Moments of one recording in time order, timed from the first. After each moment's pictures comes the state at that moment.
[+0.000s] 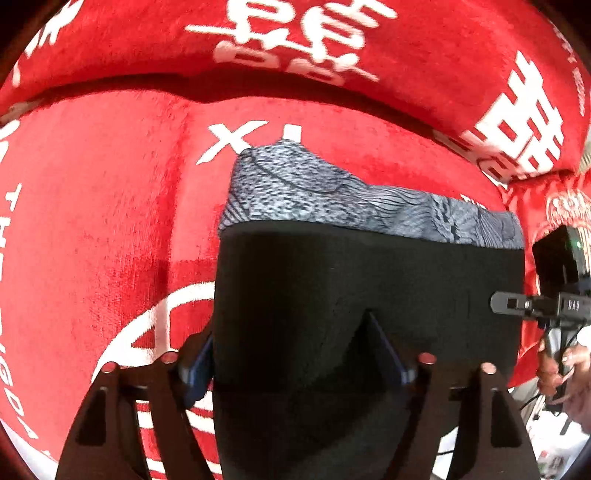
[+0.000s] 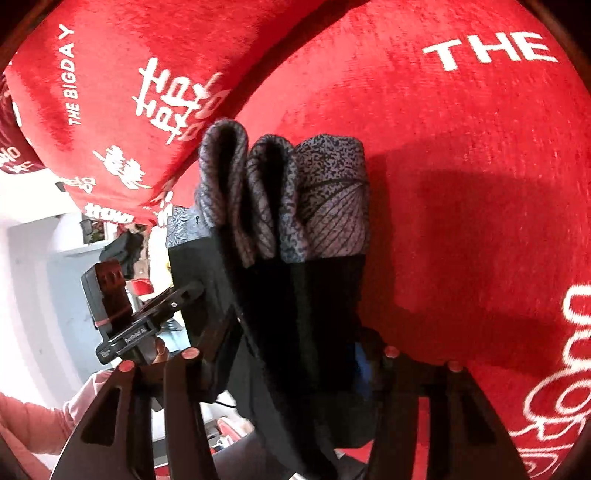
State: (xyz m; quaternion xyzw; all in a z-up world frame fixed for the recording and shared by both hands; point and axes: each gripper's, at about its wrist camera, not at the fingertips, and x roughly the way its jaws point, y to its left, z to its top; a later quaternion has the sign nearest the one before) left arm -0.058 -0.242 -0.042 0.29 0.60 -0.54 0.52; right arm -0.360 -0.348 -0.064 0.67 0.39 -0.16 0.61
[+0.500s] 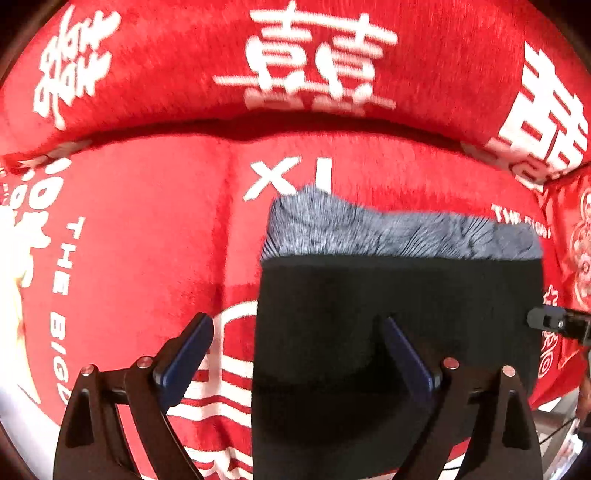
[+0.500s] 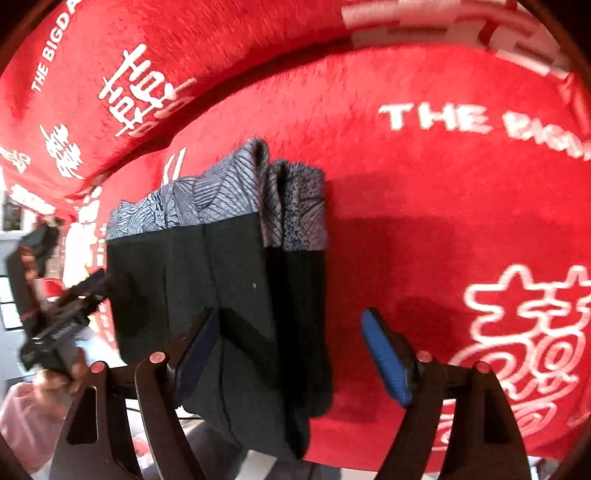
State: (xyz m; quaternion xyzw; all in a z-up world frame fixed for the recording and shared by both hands) left arm -0.067 -0.246 0.004 0.34 0.53 -0.49 0.60; right arm -0.355 -0.337 -0.013 0.53 0.49 -0.30 0.61
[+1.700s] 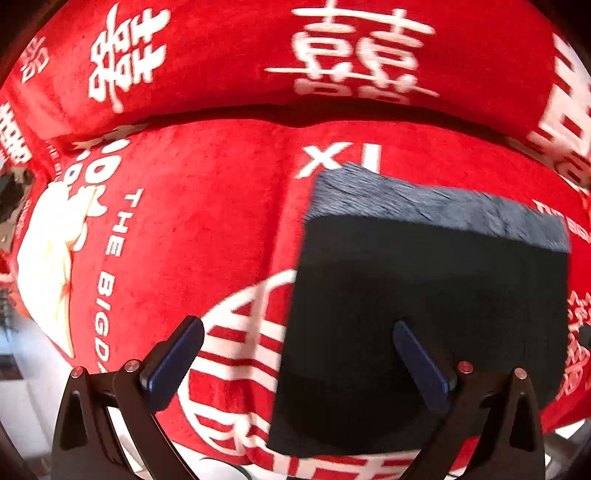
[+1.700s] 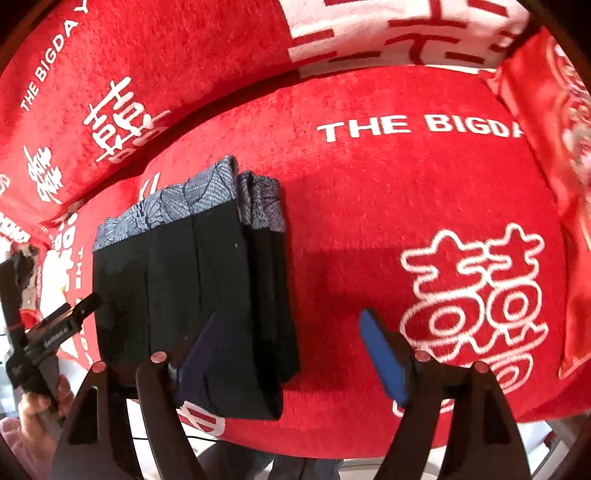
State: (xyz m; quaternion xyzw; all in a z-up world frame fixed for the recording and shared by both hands) left arm -0.086 -0.231 0.013 0.39 0.52 -0.41 0.65; right arm -0.382 -0.308 0.020 0.51 0.48 -0.40 0.60
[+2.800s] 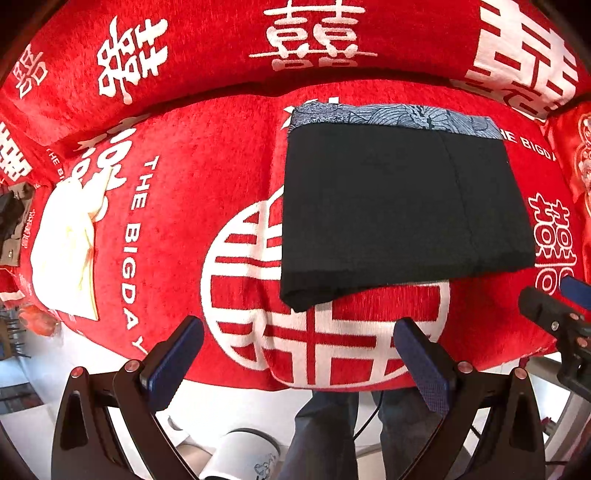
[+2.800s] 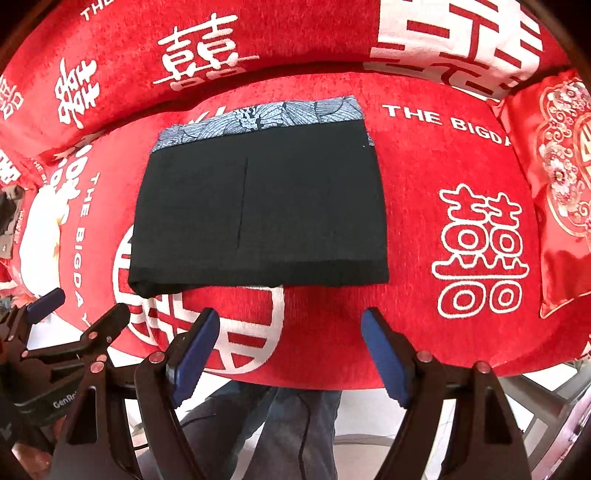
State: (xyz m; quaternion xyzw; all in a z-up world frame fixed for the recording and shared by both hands) left arm -0.122 -0.138 0.073 0.44 0.50 -0.42 0.61; right arm -0.296 -0.194 0.079 0.43 0.55 -0.40 0.59
